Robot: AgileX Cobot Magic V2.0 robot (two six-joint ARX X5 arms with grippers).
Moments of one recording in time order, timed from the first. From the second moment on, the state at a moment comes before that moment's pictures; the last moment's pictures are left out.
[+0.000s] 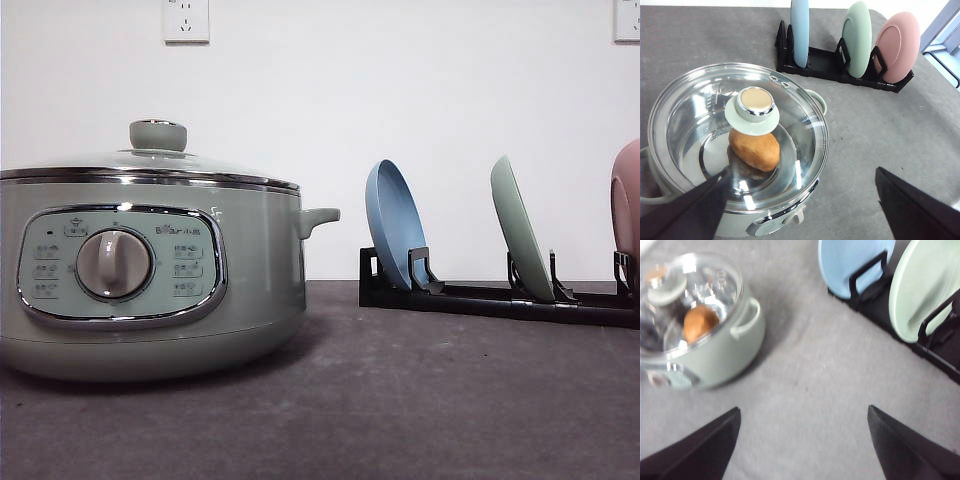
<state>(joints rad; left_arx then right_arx) -0.07 0.78 1.15 -0.94 0.55 0.00 0.10 0.80 1.13 -0.98 -0.42 -0.03</state>
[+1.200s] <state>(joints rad) -0.07 0.78 1.15 -0.94 0.55 0.00 0.10 1.68 1.66 -0.69 -0.27 0.14</state>
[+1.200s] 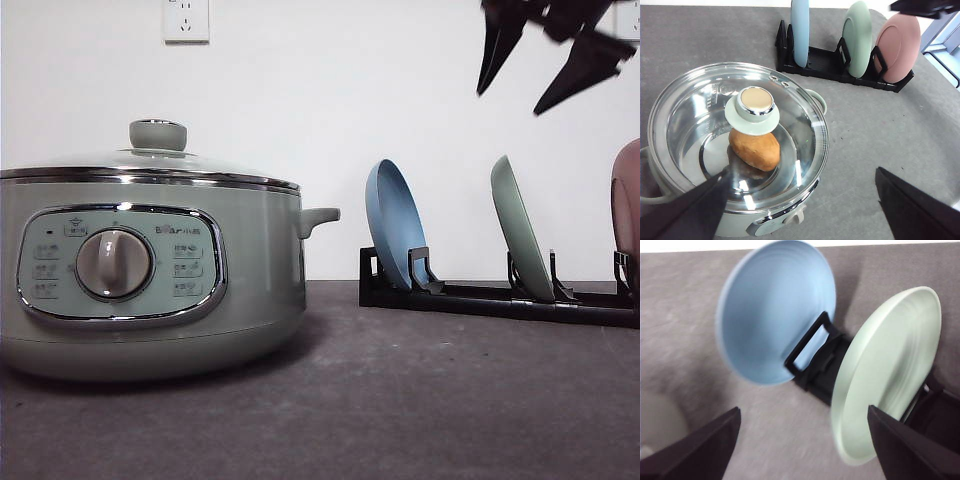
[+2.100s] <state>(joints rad) -0.07 0.78 1.15 -0.97 0.55 0.00 0.10 1.85 1.66 -0.57 -0.21 0.16</state>
